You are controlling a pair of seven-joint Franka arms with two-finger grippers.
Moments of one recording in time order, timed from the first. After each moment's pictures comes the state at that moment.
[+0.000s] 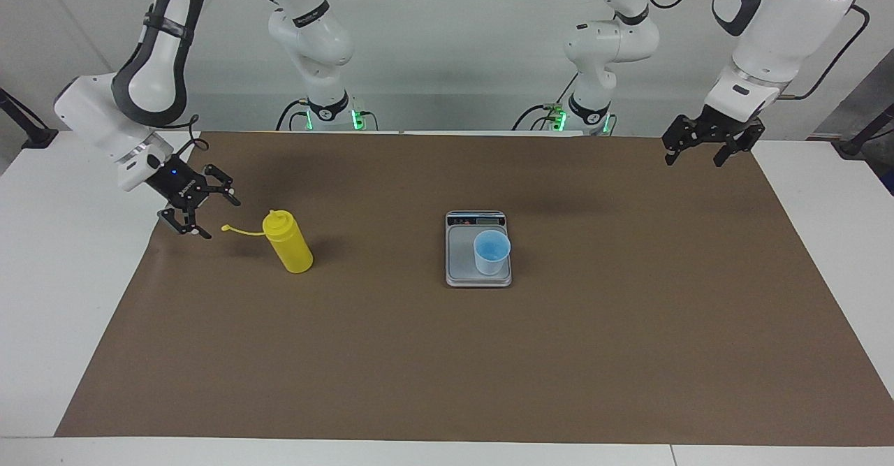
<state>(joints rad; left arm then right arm) 0.02 -0.16 -0.06 -1.86 -0.03 1.71 0.04 -0.52 0.01 0.10 -2.15 0.59 2.08 -1.82</state>
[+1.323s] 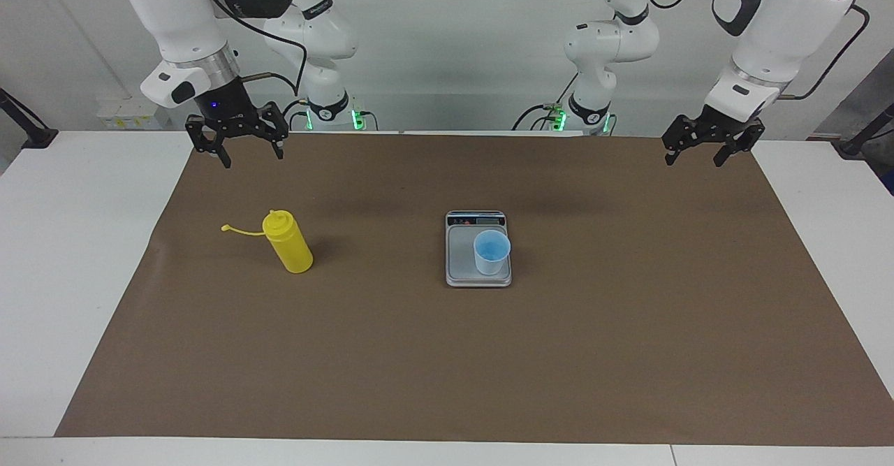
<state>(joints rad) 0.02 -0.16 -0.06 -1.86 -0.03 1.71 0.04 -0.12 -0.16 0.12 -1.87 0.06 1.81 -0.13</state>
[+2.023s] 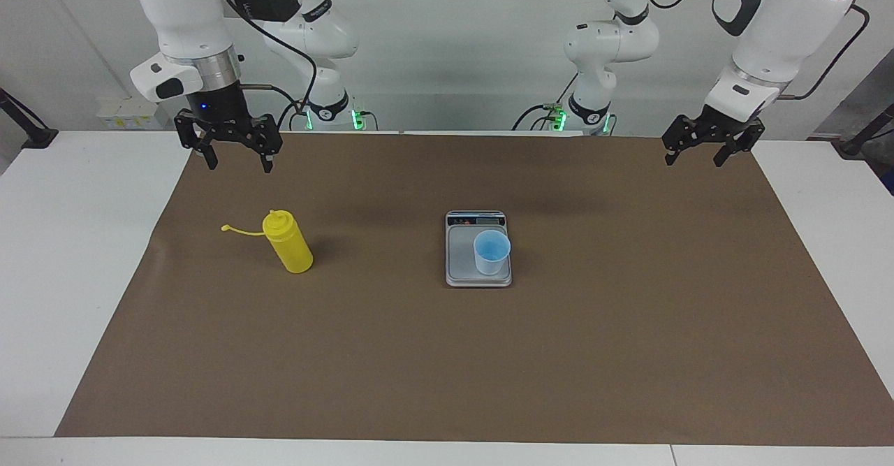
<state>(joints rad) 0.02 -0.16 -0.06 -1.86 -0.03 1.71 0.04 -0.08 -0.06 0.12 -1.70 -0.07 1.78 0.09</state>
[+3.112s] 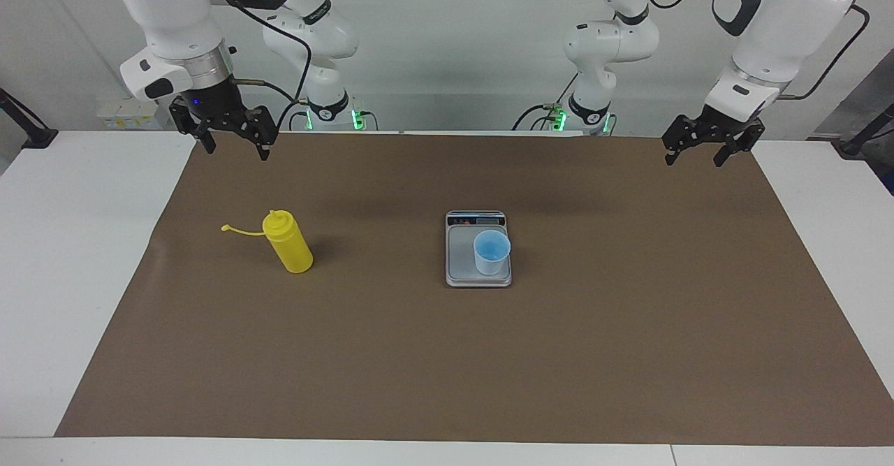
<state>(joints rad) 0.02 -0.16 -0.06 -1.86 -0.03 1.71 0.04 -0.09 0.00 0.12 -1.57 -0.07 1.56 0.16</state>
